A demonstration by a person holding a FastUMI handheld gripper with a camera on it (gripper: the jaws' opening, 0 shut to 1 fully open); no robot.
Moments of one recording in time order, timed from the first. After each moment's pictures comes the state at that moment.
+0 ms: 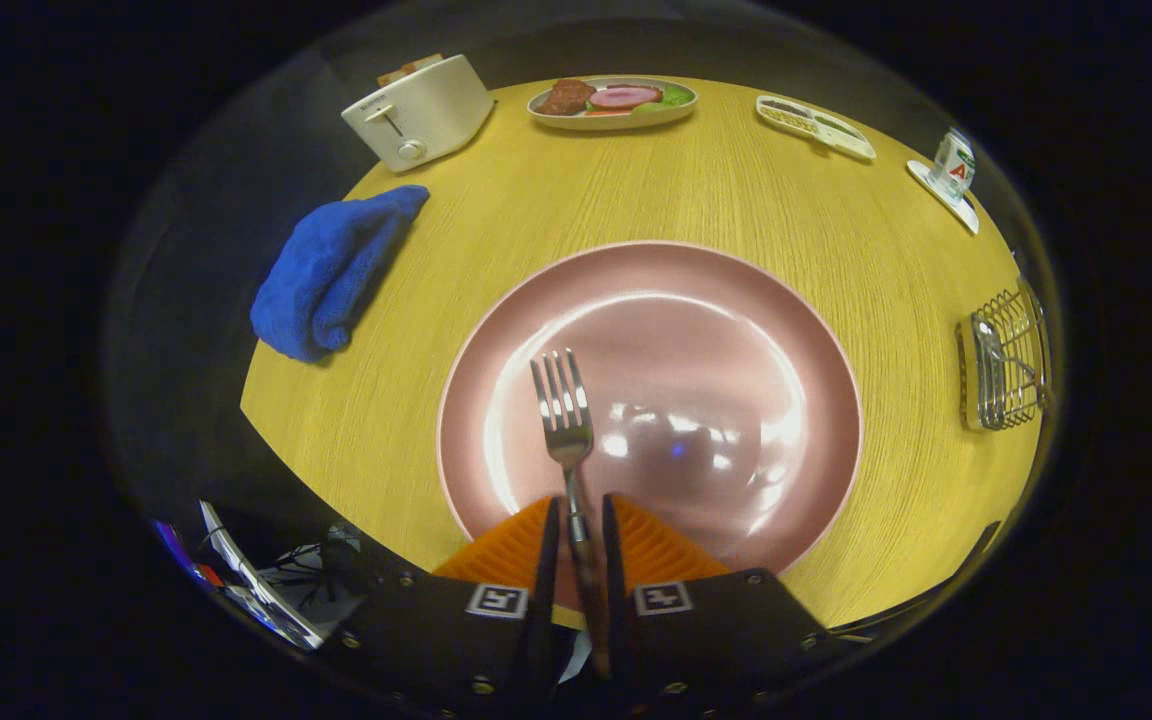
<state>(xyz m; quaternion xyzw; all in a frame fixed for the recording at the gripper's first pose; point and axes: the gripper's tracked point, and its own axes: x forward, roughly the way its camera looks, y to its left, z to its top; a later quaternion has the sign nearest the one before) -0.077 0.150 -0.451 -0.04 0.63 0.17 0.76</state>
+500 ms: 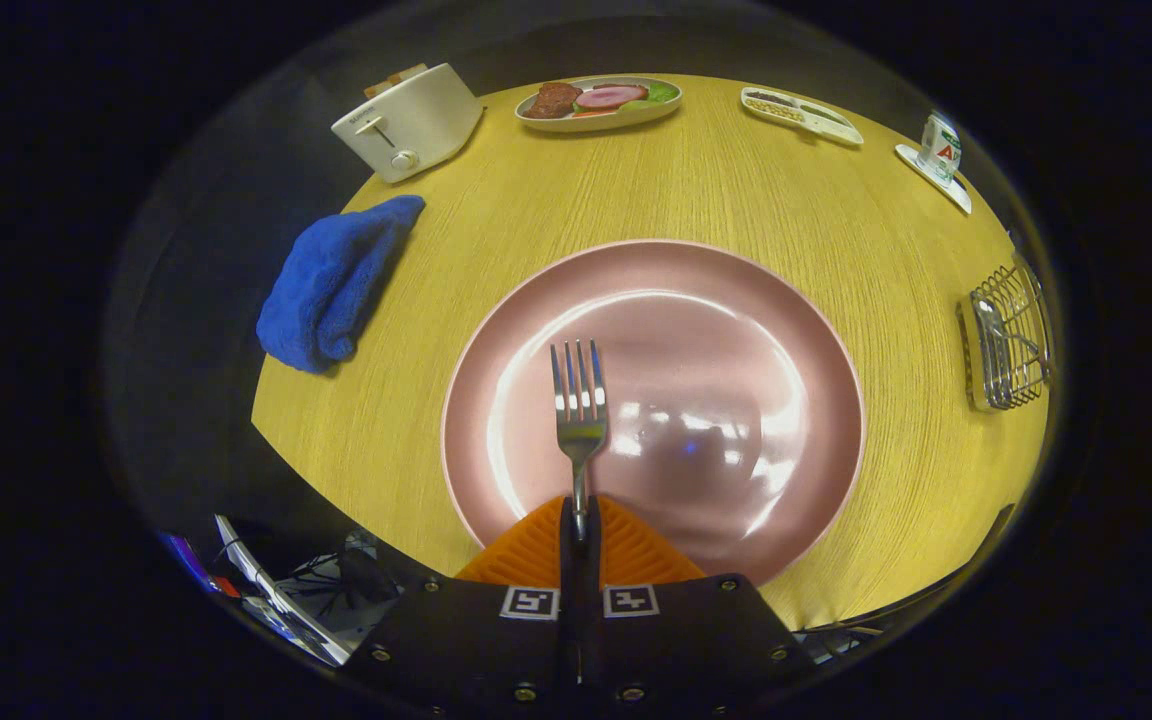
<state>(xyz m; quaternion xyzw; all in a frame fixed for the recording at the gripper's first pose) -0.070 0.151 -0.441 -0.01 0.61 0.18 0.77</state>
